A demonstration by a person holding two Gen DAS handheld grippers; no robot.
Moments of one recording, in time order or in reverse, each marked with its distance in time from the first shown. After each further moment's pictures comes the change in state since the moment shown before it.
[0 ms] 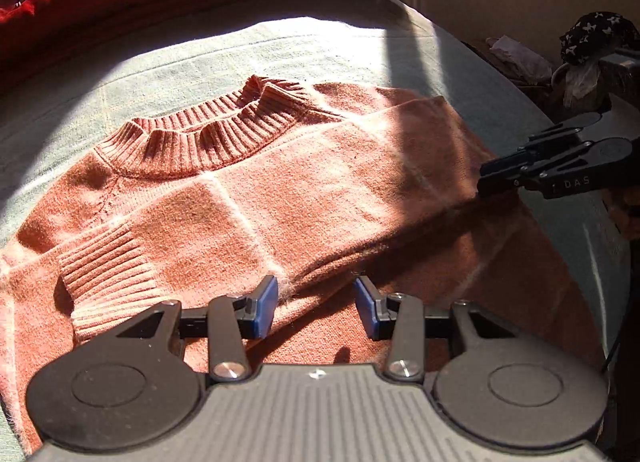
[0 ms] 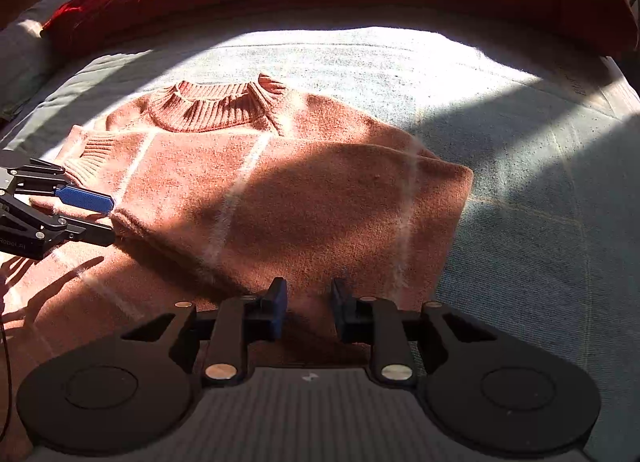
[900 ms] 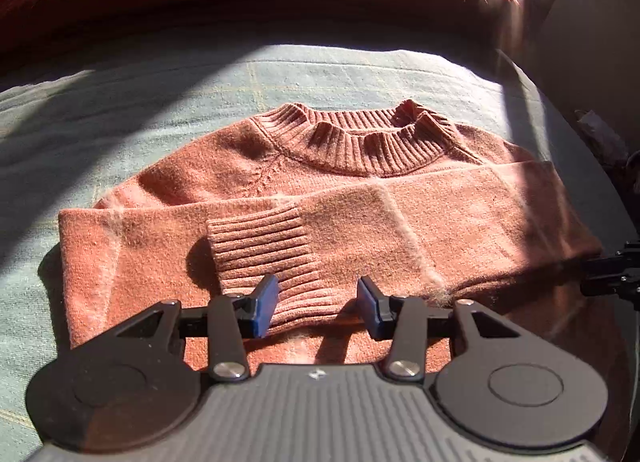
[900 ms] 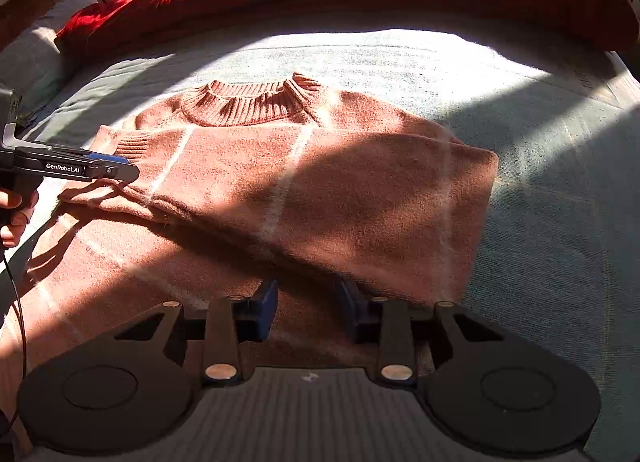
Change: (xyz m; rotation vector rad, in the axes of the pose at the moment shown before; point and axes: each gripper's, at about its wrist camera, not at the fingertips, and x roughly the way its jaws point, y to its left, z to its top) left arm -0.017 0.069 -0.029 -0.246 -0.056 0.167; right arm -0.008 0.024 -0.025 0.019 -0.007 0.024
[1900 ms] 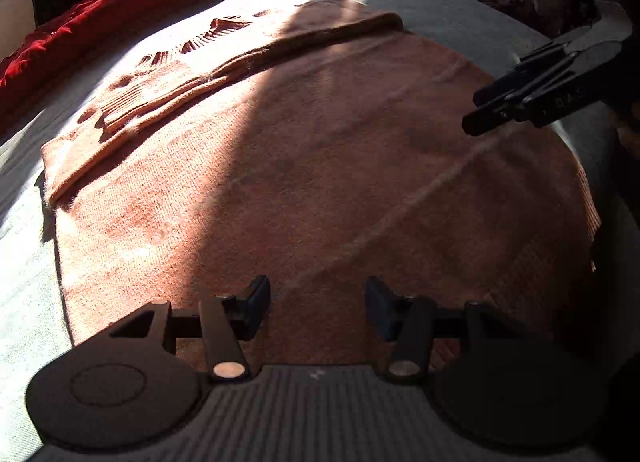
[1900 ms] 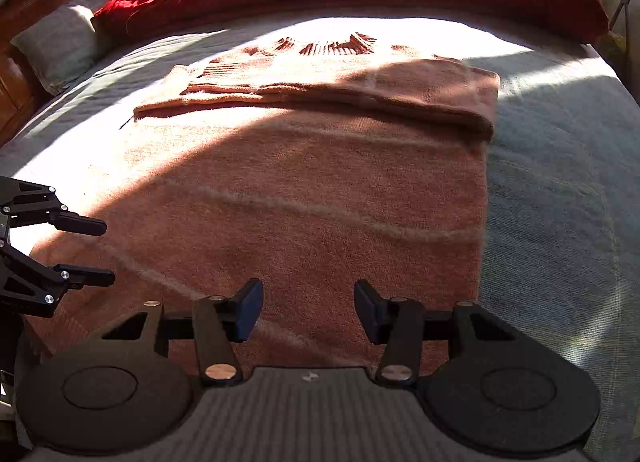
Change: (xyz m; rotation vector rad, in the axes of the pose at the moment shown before) left arm -0.114 -0.130 -0.217 0.412 0.034 0.010; right arm -0.066 0.097 -0.157 -0.040 -0.086 -0.039
